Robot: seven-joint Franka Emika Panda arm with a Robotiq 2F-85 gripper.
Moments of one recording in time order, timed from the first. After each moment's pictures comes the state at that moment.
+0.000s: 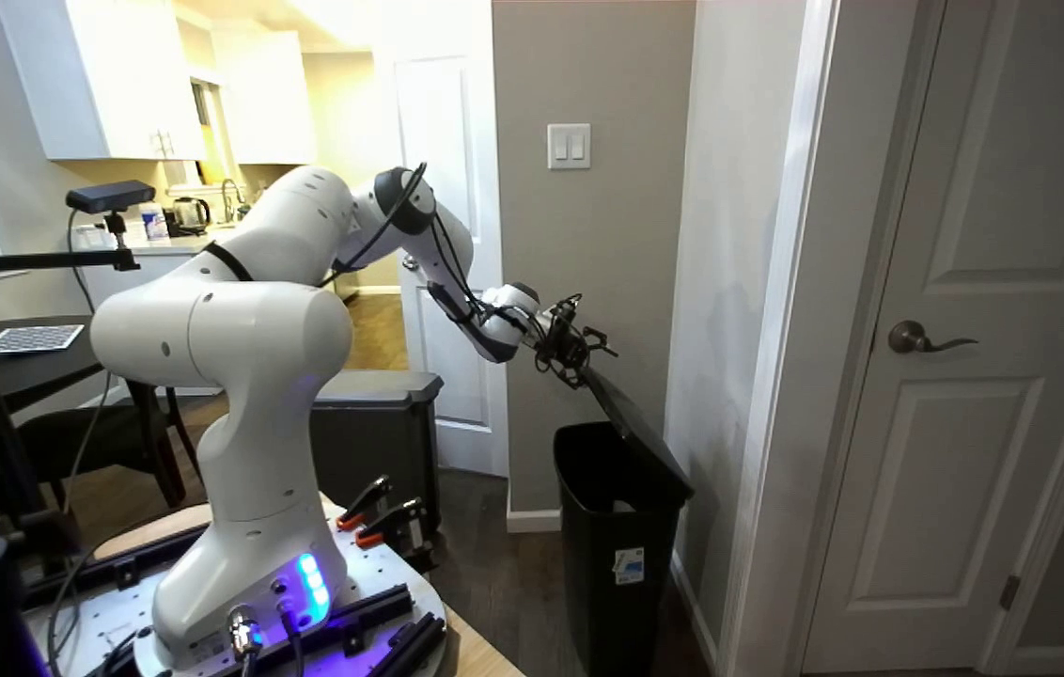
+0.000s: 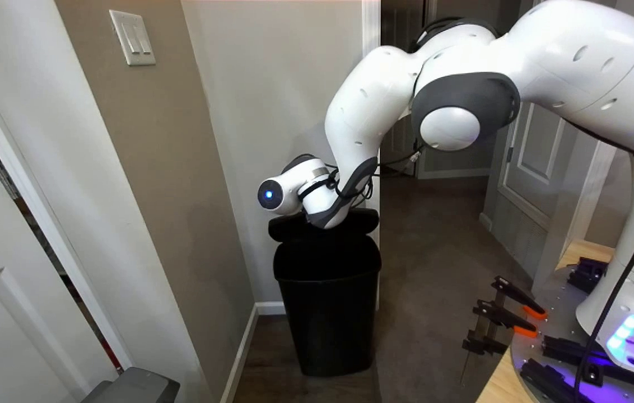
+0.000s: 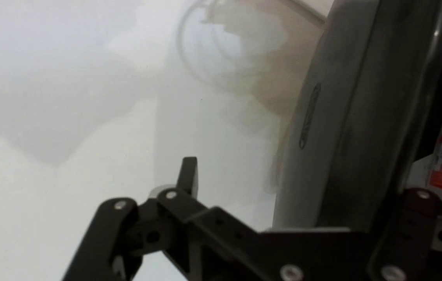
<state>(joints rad) 0.67 1.07 -0.53 -1.42 -0.93 2.41 0.18</state>
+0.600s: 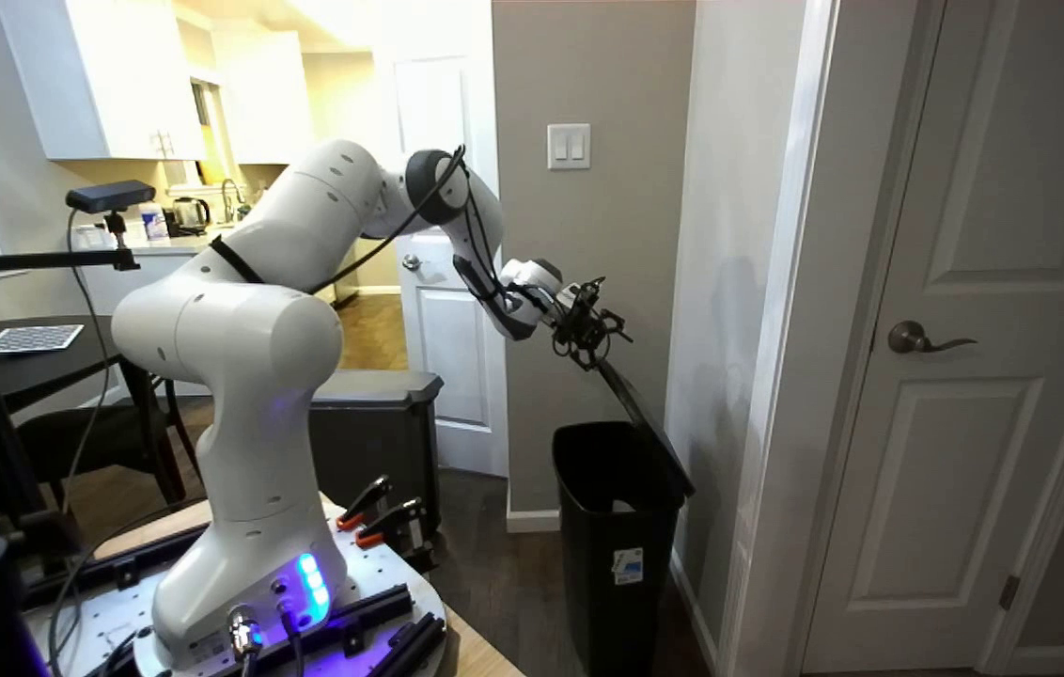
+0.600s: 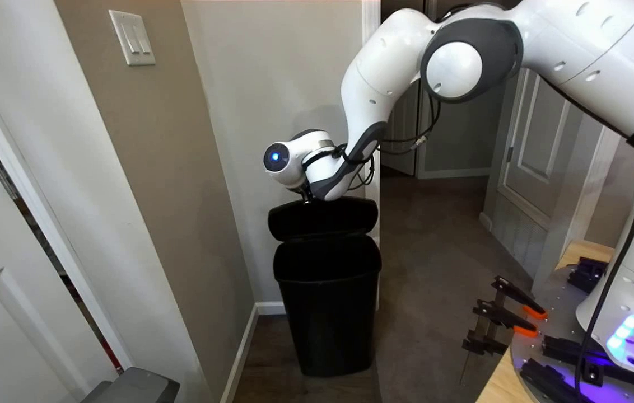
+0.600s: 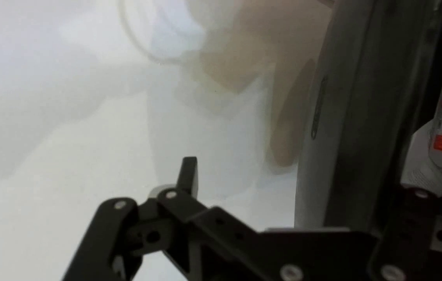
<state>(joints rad) 0.40 0.93 -0.25 -1.41 -1.09 2.41 0.17</state>
